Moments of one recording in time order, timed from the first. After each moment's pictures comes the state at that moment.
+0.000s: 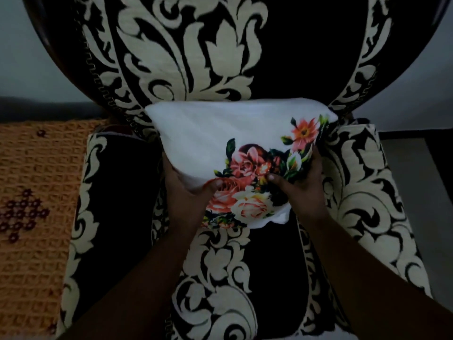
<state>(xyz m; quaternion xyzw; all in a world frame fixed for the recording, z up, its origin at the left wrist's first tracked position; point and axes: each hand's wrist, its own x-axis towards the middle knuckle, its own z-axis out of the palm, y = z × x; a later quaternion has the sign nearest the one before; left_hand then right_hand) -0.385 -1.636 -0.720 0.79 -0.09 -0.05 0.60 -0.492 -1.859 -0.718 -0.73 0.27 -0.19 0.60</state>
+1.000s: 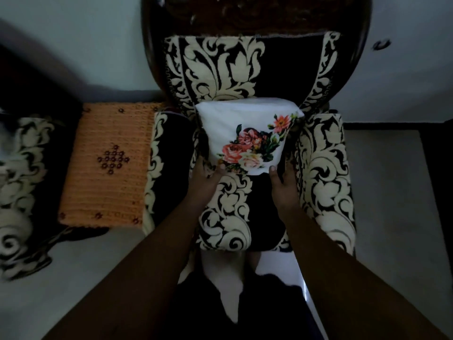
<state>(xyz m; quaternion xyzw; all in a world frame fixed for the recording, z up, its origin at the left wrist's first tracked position) -0.498 -1.566 -0.538 0.80 0.06 -0.30 0.51 -0.607 -1.756 -0.565 -0.66 0.44 -0.02 0.61</state>
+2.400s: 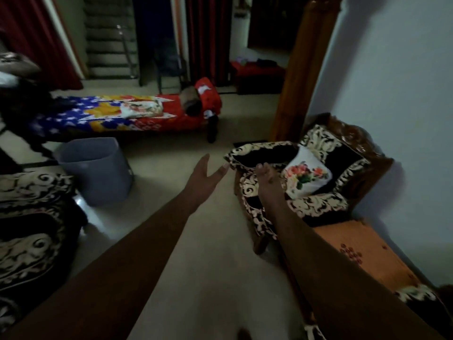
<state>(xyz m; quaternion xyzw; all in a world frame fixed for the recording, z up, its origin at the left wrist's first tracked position) -0.862 -0.879 -0.188 0.72 0.37 0.24 0.54 -0.706 -0.995 -0.220 -0.74 -0.24 0.19 0.60</state>
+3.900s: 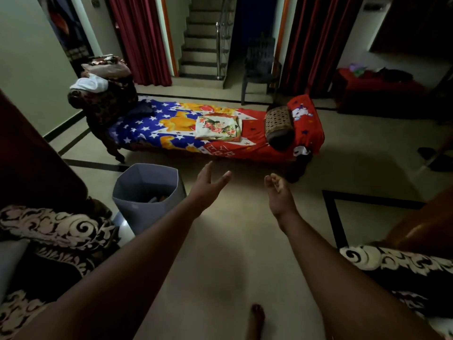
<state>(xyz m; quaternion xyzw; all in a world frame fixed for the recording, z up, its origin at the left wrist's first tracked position) -0.732 -0.143 -0.236 0.64 0.53 0.28 0.47 -0.529 -0.215 -0.277 -0.67 -0.36 0.33 0.55</state>
